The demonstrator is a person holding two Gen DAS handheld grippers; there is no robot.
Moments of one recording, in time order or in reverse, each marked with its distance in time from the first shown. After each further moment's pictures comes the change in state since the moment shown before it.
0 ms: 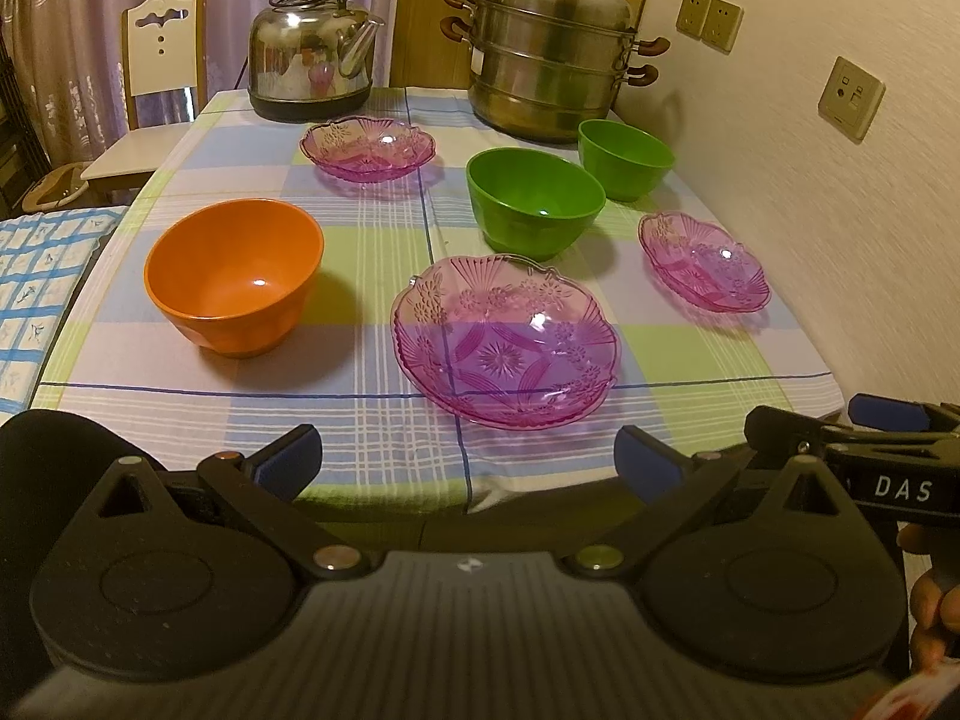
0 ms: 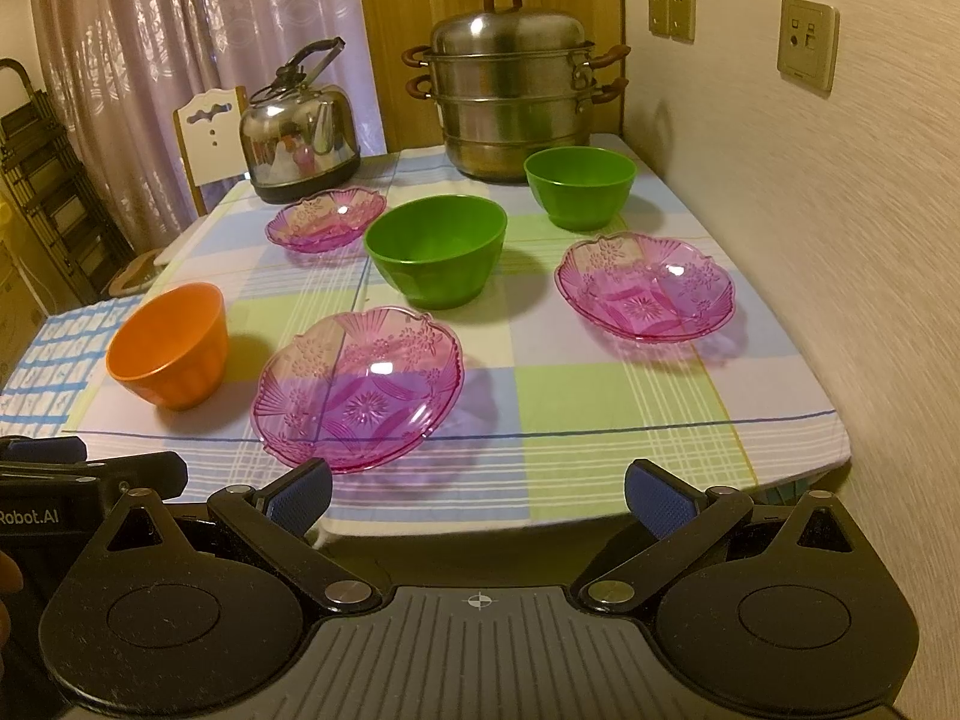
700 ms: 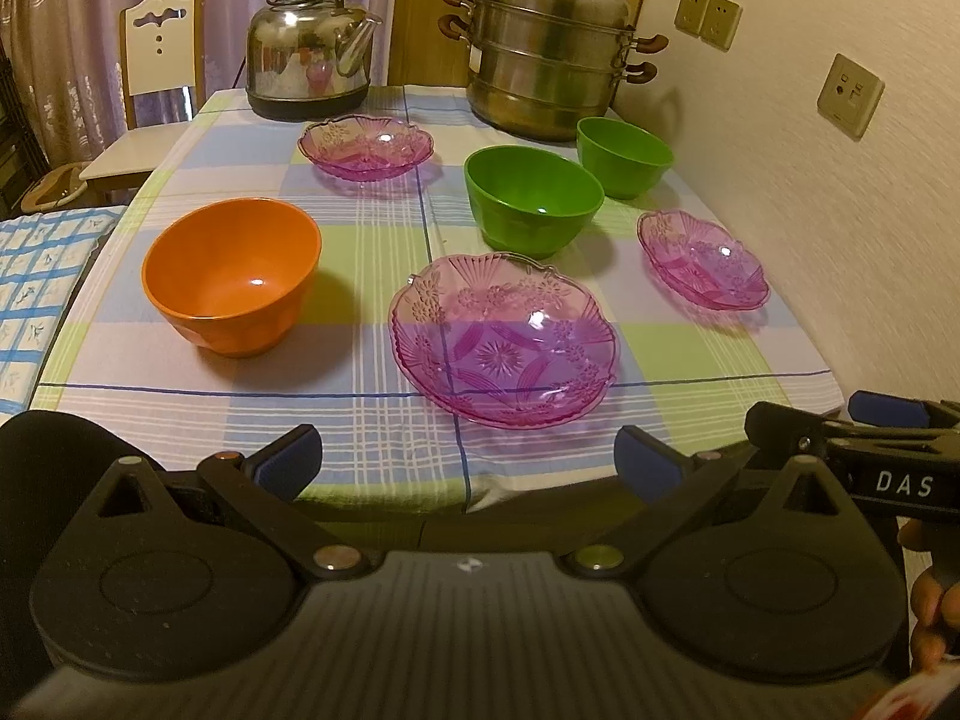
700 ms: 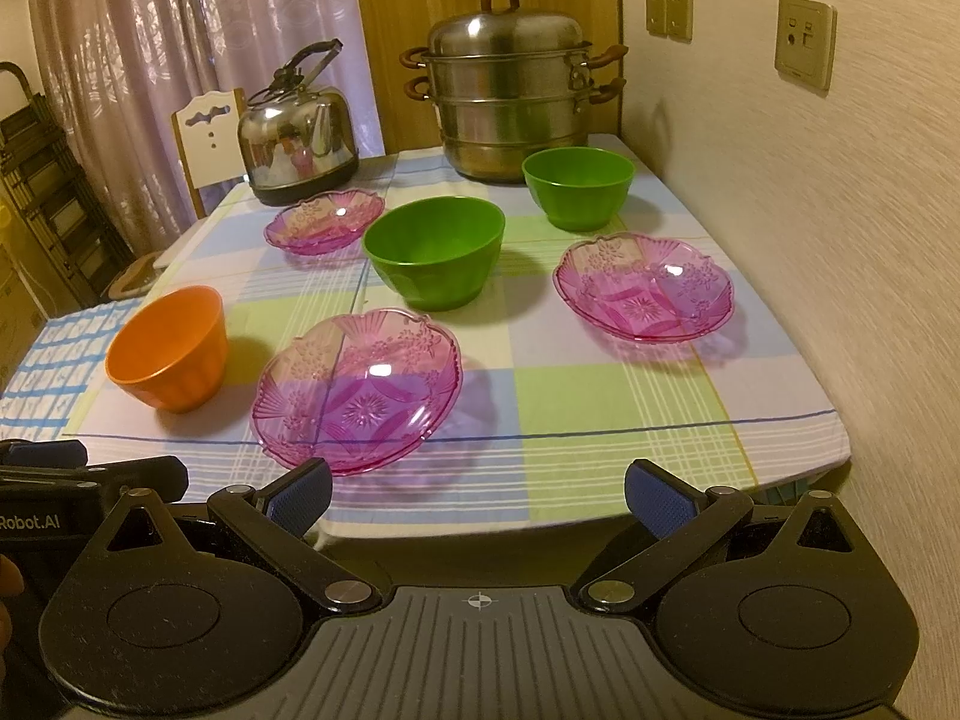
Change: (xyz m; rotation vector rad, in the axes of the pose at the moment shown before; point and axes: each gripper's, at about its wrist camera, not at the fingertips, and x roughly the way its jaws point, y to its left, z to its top) left arm 0.002 -0.003 -0.001 0.000 0.007 -0.001; right arm -0.001 -0.001 0.001 0.002 -0.002 0.001
